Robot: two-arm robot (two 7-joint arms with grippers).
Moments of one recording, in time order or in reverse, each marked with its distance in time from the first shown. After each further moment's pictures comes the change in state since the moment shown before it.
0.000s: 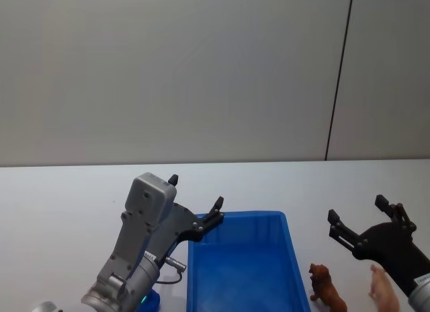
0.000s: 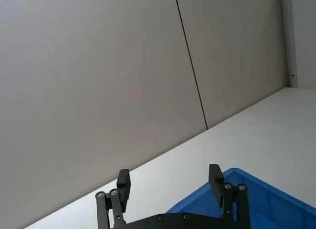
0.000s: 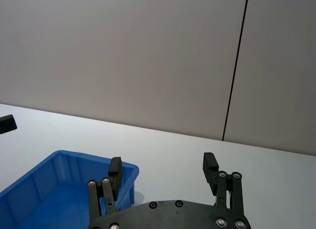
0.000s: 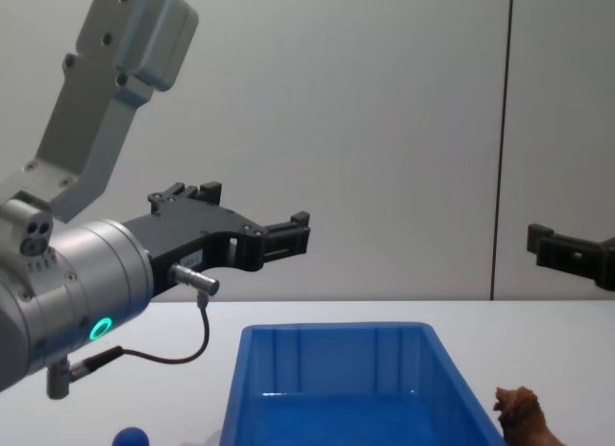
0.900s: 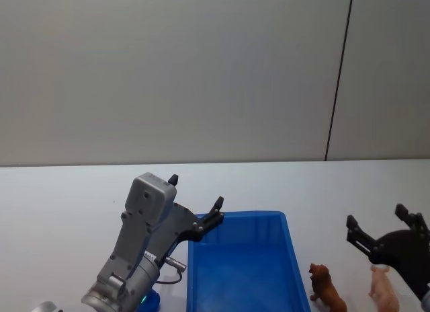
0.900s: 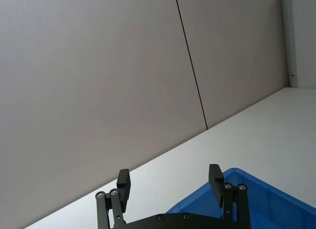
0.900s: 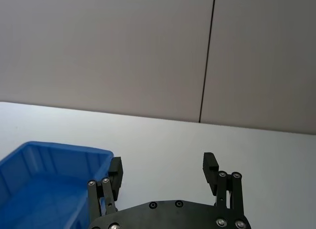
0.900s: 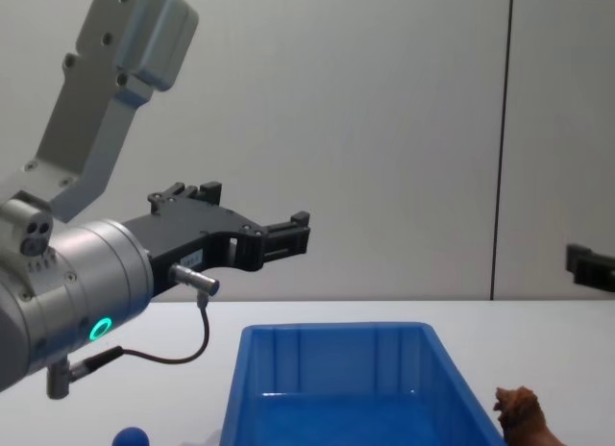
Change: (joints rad) left arm 0.000 0.000 0.000 0.000 0.000 0.000 0.000; right arm -0.027 0.009 0.019 -0.020 0.012 0.059 -0.084
